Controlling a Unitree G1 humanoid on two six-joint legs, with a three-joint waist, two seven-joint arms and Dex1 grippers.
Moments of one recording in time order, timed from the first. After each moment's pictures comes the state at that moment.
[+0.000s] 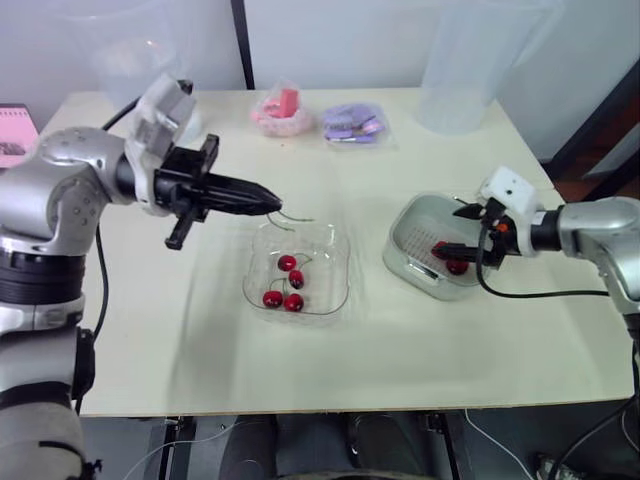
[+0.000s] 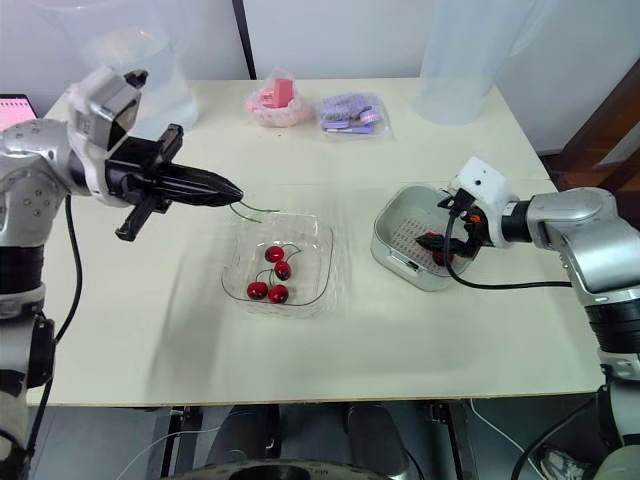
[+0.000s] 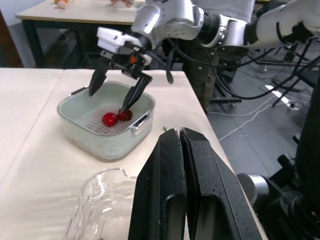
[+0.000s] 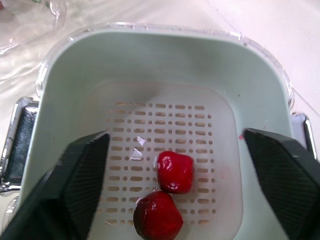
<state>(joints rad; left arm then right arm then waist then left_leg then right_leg) -0.87 0.82 -0.01 0.02 -0.71 0.69 -1.52 -0.57 -1.03 0.07 -0.07 0.35 0.70 1.03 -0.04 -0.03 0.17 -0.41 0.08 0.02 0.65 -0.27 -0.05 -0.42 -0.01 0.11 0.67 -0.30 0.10</state>
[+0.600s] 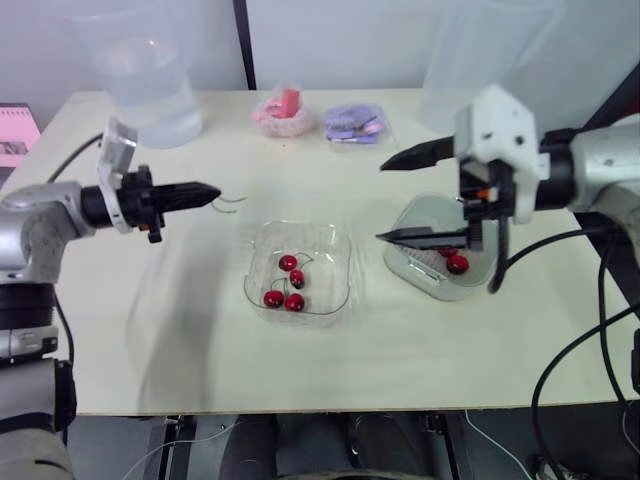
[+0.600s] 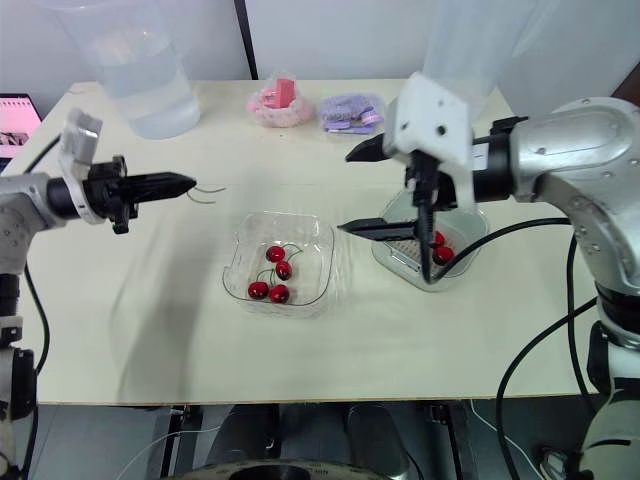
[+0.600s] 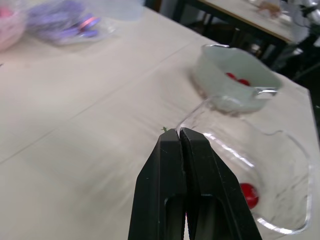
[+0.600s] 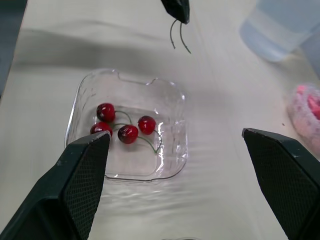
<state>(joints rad) -0.67 0.86 0.13 0.35 -0.57 0.63 -1.30 -0.93 -0.99 0.15 -0.49 0.57 0.88 1.08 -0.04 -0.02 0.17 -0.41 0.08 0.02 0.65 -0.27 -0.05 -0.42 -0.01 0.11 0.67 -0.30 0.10</state>
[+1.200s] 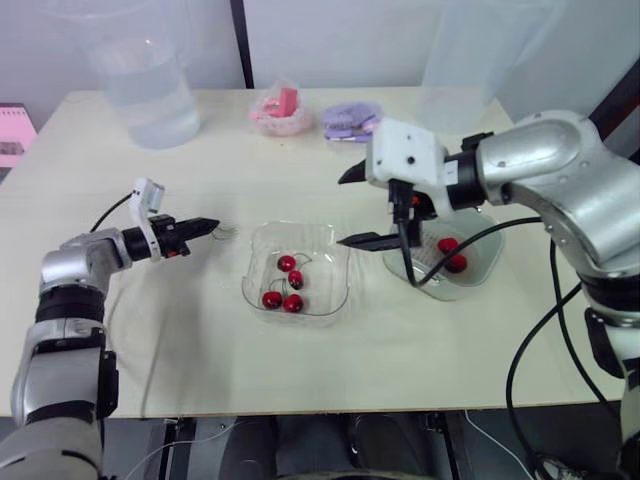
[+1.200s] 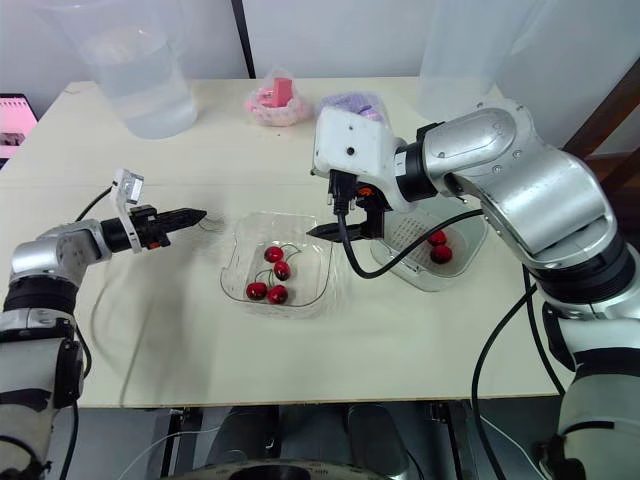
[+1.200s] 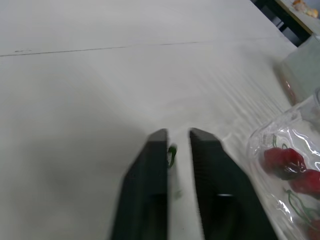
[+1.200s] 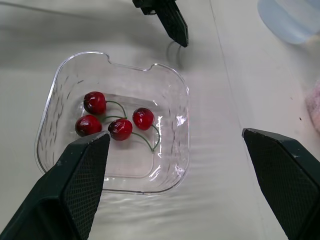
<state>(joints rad) -0.73 0.69 0.13 0.77 -0.41 0.54 -1.14 -1.07 -0.86 0.35 -0.42 0.41 0.93 1.05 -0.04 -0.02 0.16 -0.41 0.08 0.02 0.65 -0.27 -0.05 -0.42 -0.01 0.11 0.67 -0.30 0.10</state>
